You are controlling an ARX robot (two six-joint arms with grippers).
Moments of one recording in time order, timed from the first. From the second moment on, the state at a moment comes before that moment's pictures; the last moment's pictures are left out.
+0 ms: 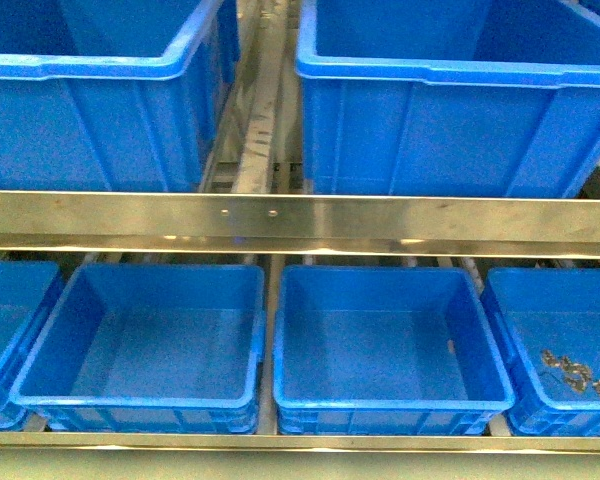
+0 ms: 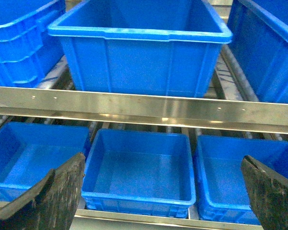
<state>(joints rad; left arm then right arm) 0.00 0.02 0.02 0.00 0.00 -0.01 0.63 0.87 0.43 0.57 0.75 0.39</state>
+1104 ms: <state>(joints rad) 0.00 0.02 0.02 0.00 0.00 -0.01 -0.02 1.41 0.96 0.70 0.17 0.29</state>
